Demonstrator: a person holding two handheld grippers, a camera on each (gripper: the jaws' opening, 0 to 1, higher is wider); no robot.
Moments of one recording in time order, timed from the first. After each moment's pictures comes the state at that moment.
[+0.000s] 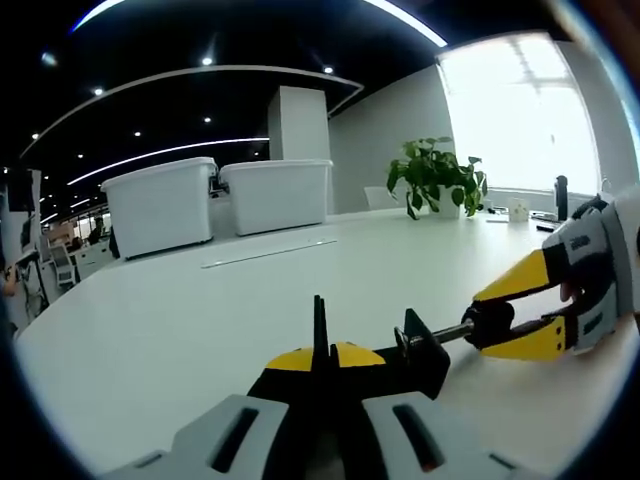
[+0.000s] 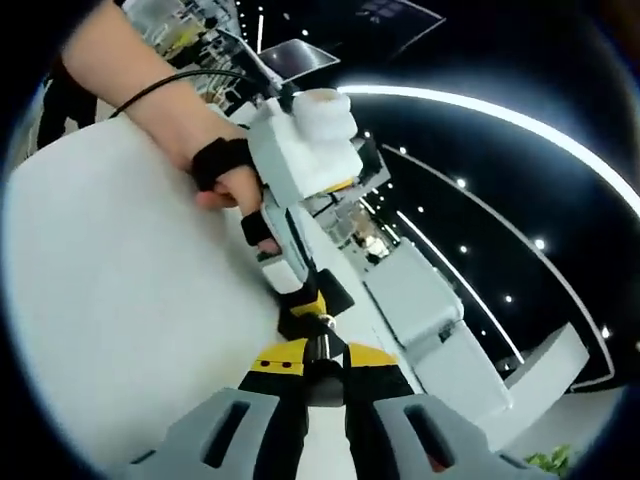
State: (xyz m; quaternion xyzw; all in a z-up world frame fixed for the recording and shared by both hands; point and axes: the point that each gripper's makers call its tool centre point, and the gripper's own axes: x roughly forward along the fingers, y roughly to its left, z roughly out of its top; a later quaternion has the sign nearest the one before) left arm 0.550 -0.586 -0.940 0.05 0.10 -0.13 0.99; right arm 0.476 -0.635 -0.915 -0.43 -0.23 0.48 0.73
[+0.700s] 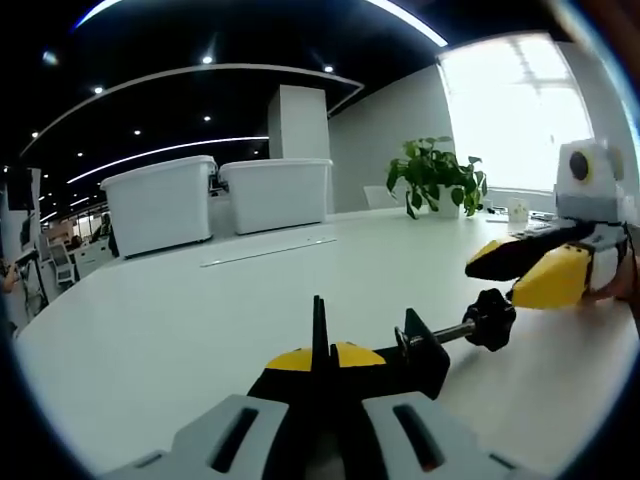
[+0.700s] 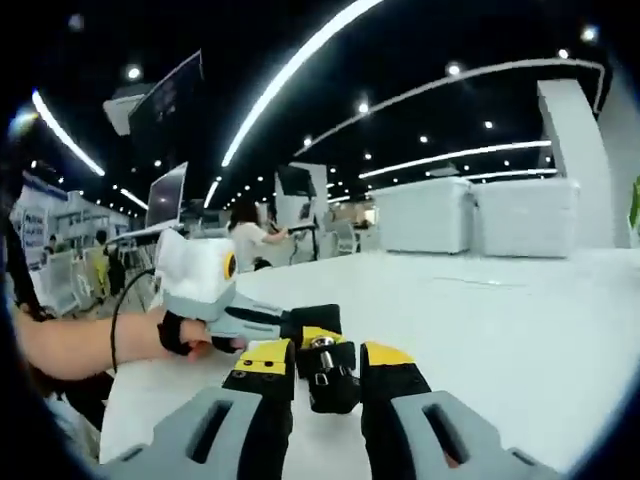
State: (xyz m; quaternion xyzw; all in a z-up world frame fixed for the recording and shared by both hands) left arm 0.553 -0.586 -0.941 0.04 0.10 -0.13 0.99; right arm 0.502 -0.660 -0.900 0.03 0.06 0.56 0.83
